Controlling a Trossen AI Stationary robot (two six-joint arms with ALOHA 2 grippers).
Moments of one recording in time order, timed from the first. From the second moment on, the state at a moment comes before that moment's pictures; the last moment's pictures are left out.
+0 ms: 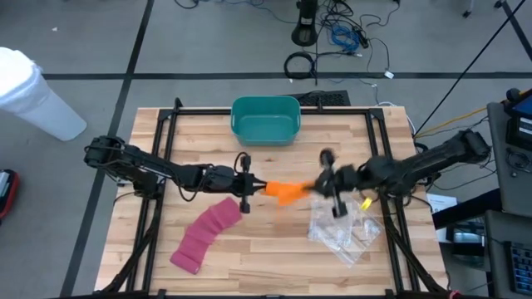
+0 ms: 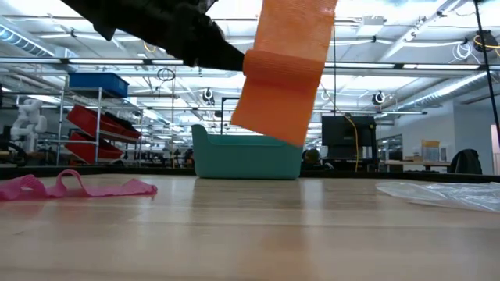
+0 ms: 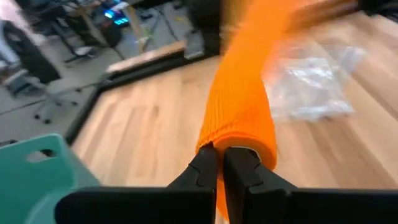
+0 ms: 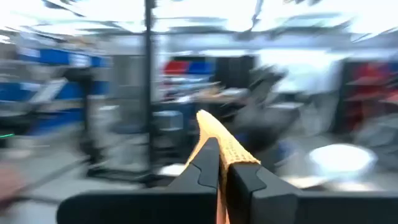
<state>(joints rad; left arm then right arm) -0.12 1.47 0.75 0.40 -0.19 0.29 0.26 1.04 0.64 0.63 0.11 -0.05</state>
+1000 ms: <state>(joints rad) -0.17 1.42 0.75 0.68 -0.15 0.37 0.12 0.93 0.62 -0.07 0.44 0.01</state>
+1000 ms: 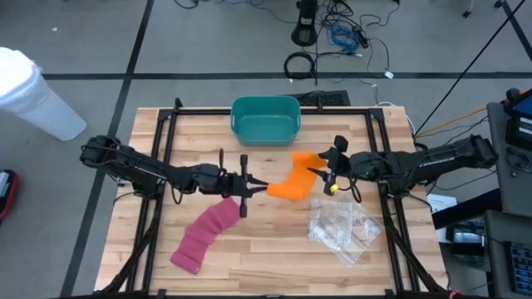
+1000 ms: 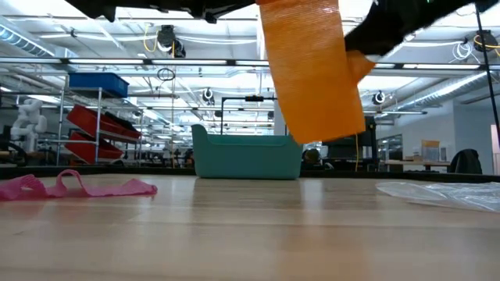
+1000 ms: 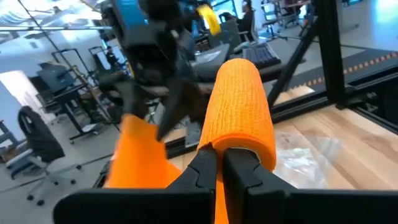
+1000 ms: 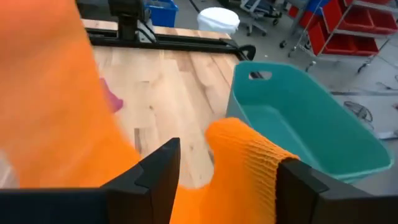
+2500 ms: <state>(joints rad) 0.03 1.32 0.88 0.38 -0.04 0.29 0.12 0.92 0.12 0.79 0.44 -0.07</state>
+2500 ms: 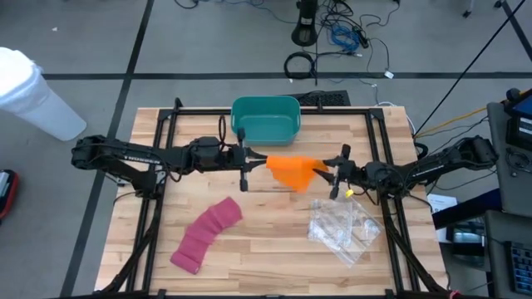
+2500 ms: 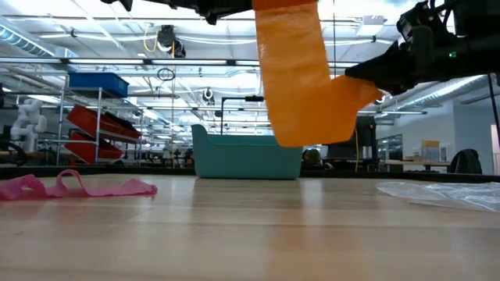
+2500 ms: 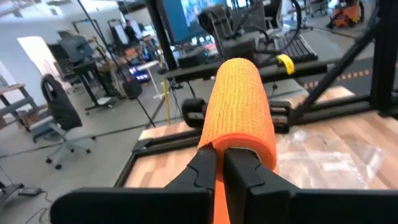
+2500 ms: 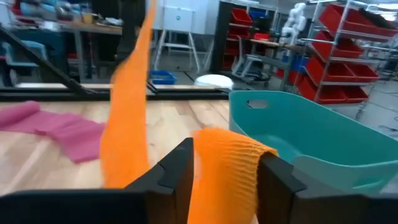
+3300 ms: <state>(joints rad) 0.05 1.35 0.88 0.37 0.00 0.25 0.13 0.95 0.12 0.77 0.29 -0.11</state>
